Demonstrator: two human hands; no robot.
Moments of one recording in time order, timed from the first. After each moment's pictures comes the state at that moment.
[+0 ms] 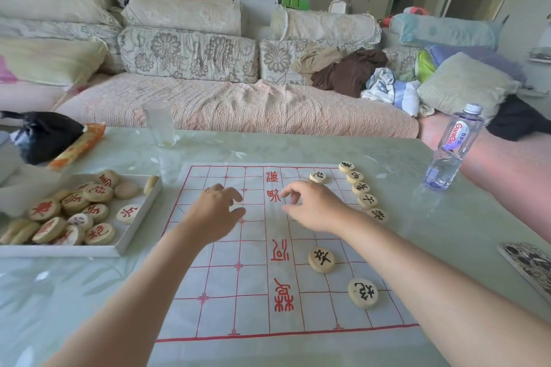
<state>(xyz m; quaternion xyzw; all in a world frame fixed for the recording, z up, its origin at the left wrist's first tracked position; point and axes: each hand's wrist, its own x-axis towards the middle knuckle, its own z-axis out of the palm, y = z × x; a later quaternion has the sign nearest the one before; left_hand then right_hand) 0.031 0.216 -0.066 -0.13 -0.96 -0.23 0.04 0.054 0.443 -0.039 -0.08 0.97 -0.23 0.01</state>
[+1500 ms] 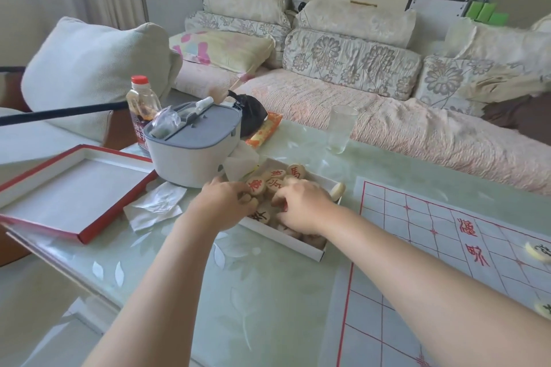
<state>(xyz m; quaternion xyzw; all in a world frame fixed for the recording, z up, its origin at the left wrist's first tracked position) 0.059 -0.101 -0.067 0.13 -0.97 -0.21 0.02 -0.016 0.070 -0.061 -0.34 0.94 -0.05 0.05</state>
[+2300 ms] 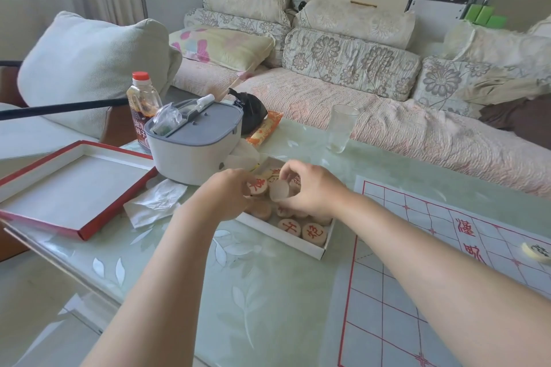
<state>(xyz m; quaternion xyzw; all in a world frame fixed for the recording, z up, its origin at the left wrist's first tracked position) 0.057 -0.103 -0.052 0.09 -0.96 -0.26 0.05 -0.025 0.084 -0.038 -0.33 0.91 -0.23 0.04</state>
